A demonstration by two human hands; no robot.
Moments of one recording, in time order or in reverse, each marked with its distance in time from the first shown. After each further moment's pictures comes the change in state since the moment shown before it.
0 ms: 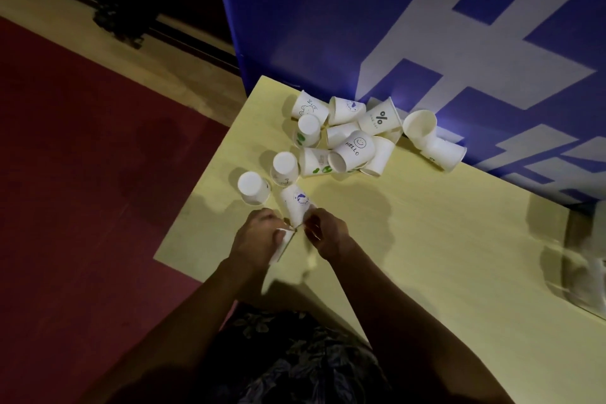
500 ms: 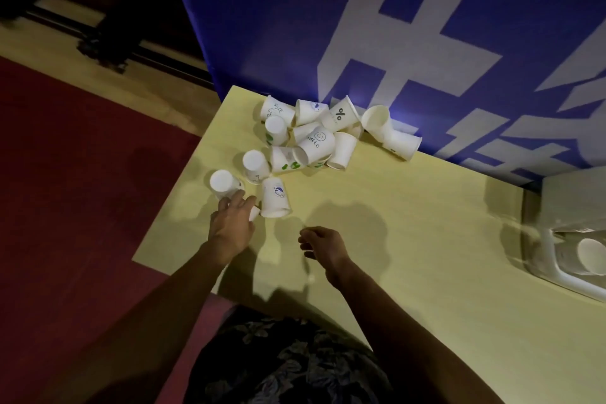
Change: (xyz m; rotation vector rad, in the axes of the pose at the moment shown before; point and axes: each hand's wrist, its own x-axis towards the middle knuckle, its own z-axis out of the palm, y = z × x) left_hand 0.006 0.033 -0.005 0.292 -0.065 -0.178; right_hand -0.040 0.028 -0.087 -0.454 -0.060 -0.345
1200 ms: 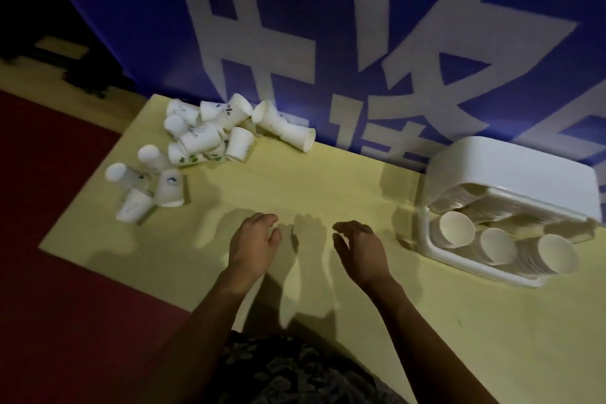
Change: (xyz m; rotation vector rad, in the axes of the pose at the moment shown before) left_hand -0.090 0.329 0.067 -0.263 0.223 0.074; right_hand -0.051 0.051 -0.355 -0.844 0.277 -0.753
